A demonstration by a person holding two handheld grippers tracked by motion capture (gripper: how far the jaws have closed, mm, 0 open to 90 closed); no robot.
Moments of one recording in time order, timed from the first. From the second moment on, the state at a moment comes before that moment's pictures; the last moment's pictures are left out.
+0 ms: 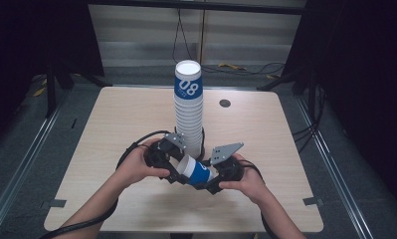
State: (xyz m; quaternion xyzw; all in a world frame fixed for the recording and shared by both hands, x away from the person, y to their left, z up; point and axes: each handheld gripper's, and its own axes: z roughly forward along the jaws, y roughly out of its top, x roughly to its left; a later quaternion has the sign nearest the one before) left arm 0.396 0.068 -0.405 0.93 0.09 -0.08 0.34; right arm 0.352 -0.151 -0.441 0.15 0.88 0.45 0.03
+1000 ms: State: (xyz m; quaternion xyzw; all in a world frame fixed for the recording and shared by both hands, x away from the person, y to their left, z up) left arm 0.393 0.068 -0.398 0.94 0.08 -0.06 0.34; right arm 0.352 -0.150 -0.446 0.14 0.88 0.45 0.03
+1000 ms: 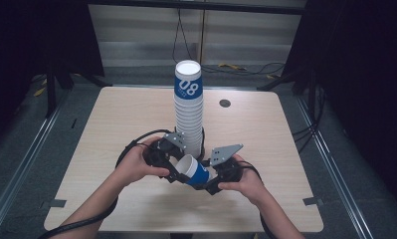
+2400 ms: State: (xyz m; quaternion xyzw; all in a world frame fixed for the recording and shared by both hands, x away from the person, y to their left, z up) left arm 0.392 0.071 -0.388 0.97 0.06 -0.04 0.24; right arm 0.355 -0.161 -0.450 0.18 0.89 0.41 0.05
